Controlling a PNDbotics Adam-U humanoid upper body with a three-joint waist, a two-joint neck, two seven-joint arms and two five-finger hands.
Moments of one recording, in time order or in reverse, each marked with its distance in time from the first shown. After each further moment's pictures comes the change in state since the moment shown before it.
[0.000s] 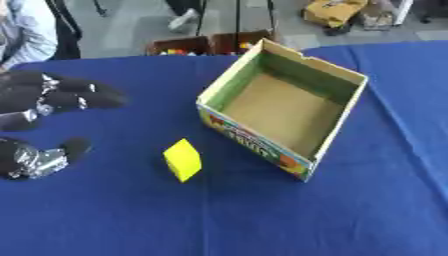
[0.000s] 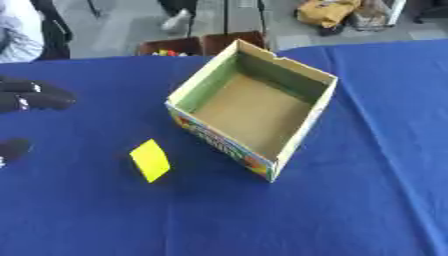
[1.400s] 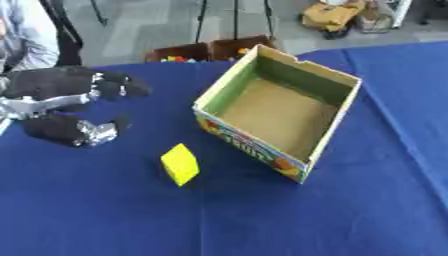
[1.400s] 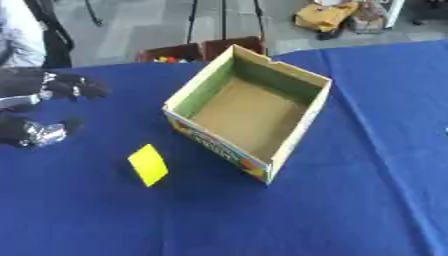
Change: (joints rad) left arm -0.189 -0.180 -0.125 0.225 -0.236 0.013 -0.018; right arm 0.023 0.002 0.011 0.000 -0.010 0.009 0.024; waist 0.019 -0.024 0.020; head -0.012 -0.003
